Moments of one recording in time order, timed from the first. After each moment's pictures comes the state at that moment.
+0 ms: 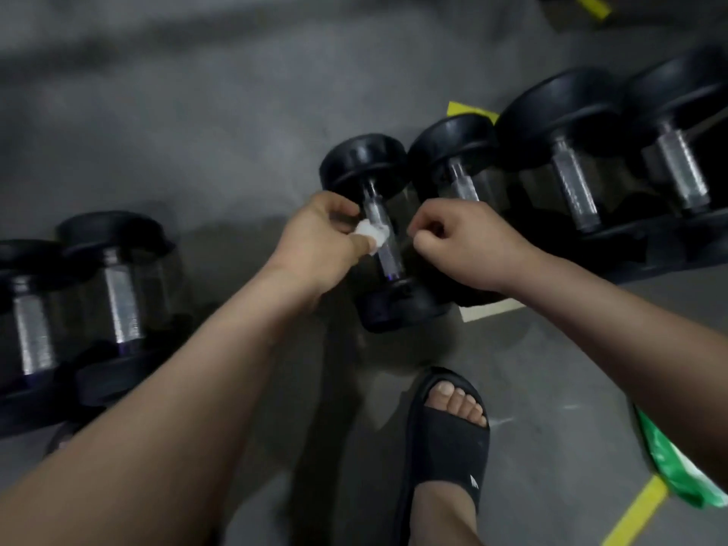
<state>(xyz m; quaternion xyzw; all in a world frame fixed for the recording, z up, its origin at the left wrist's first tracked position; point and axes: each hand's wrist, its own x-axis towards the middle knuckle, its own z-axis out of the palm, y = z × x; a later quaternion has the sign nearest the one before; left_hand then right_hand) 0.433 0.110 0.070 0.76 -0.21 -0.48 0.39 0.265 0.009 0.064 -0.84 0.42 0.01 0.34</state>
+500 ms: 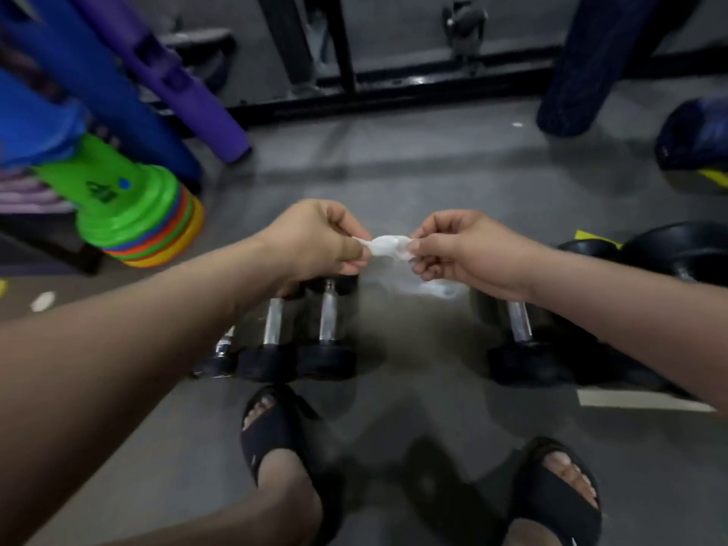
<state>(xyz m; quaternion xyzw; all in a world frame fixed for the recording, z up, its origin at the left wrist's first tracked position) 0.579 0.259 0.282 0.80 -0.26 -0.41 0.36 0.421 0.116 0.240 -0.58 0.26 -0.04 0.77</state>
